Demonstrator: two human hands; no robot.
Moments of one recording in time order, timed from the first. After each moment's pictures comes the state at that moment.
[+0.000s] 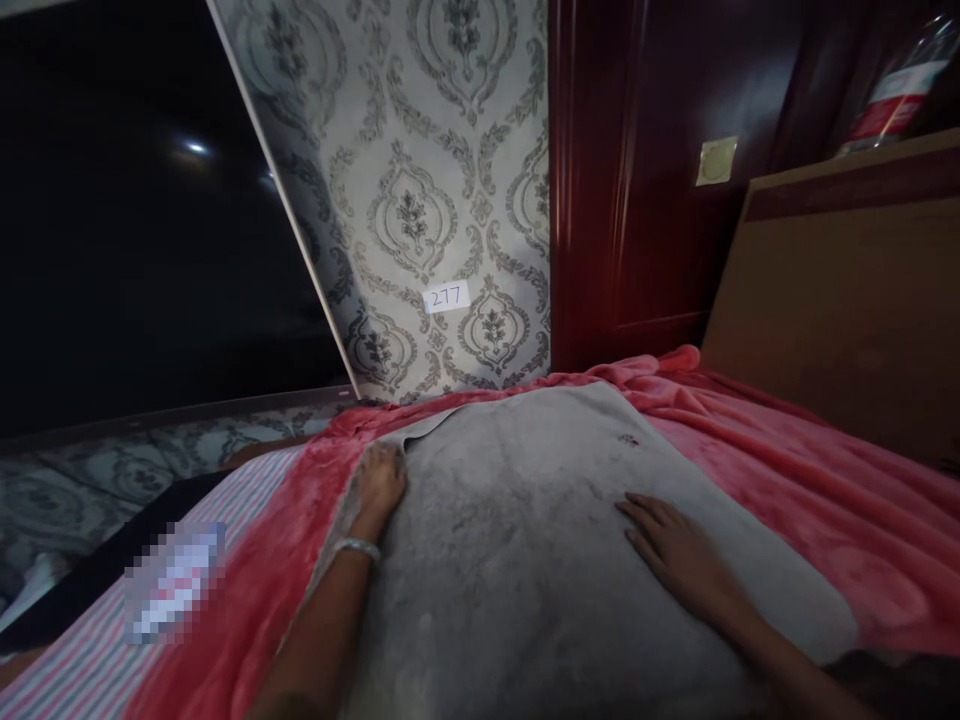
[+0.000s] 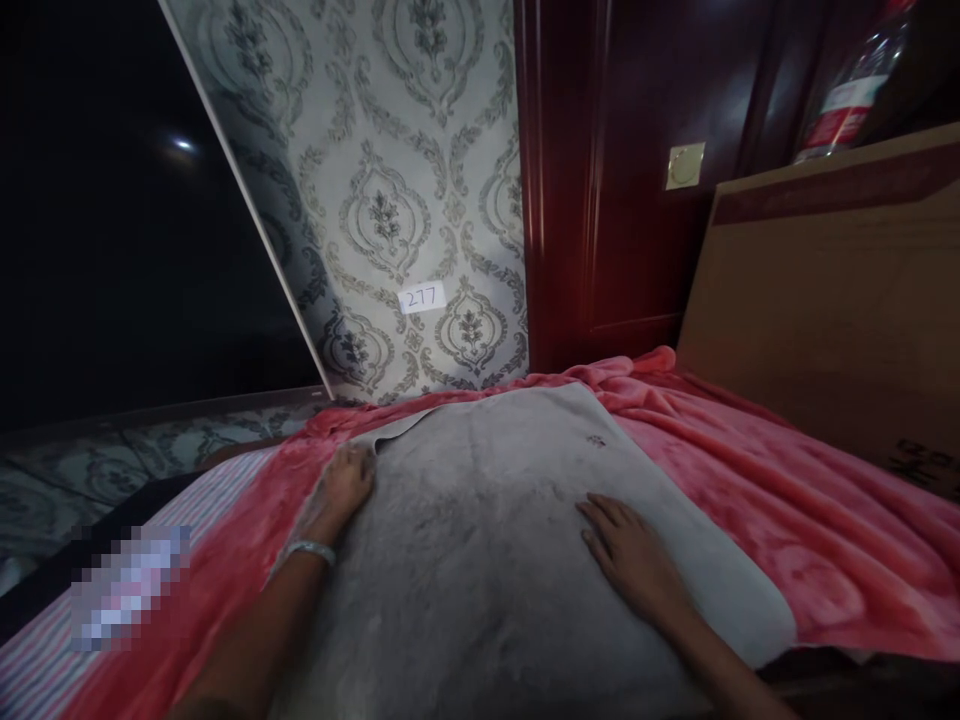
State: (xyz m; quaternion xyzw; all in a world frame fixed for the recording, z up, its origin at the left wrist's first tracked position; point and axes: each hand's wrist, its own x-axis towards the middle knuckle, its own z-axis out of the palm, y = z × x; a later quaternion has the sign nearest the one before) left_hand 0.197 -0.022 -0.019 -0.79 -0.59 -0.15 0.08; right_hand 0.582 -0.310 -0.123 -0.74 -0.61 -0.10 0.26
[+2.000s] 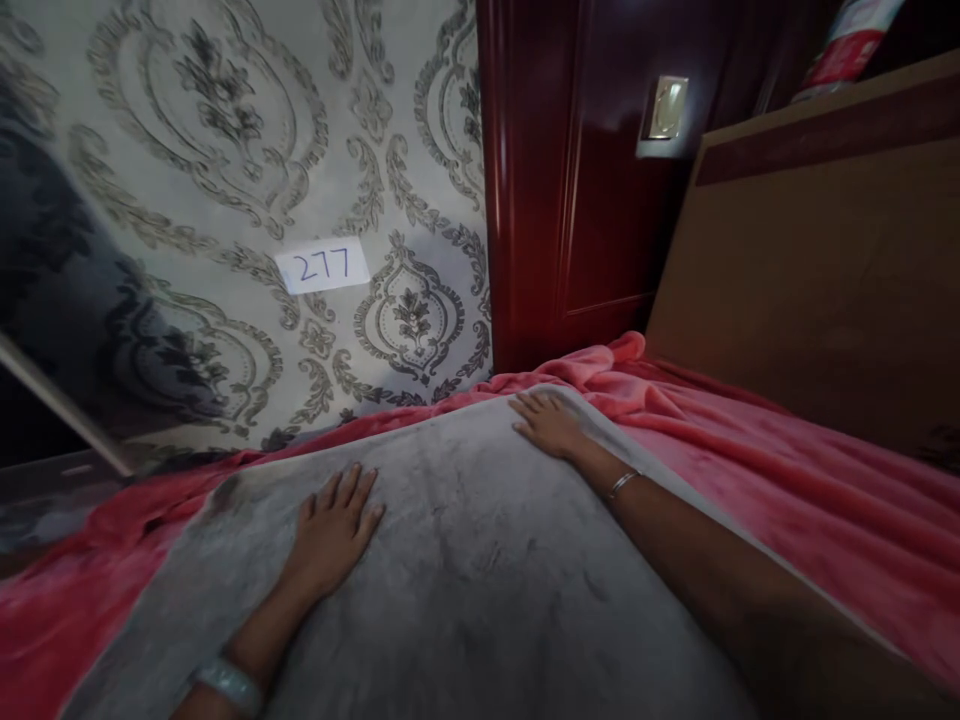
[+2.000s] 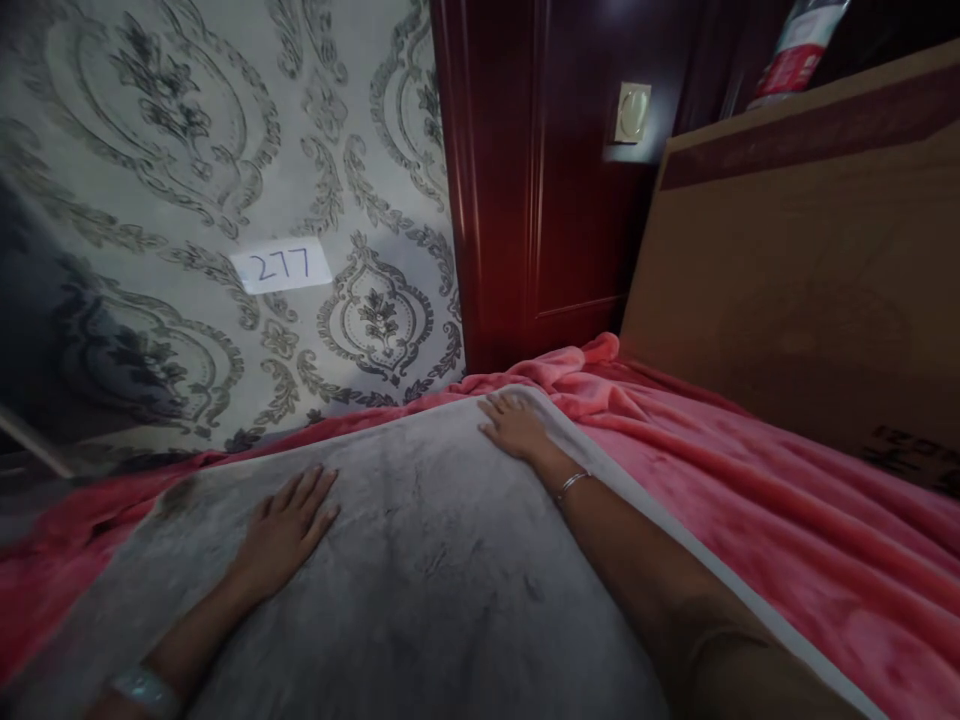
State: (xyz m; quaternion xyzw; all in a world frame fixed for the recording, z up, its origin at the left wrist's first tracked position) left_hand 0.318 0.066 -0.063 -0.89 -0.44 -0.04 0.06; right_hand 0.693 -0.051 -0.061 -0.80 -0.60 -0.05 0.10
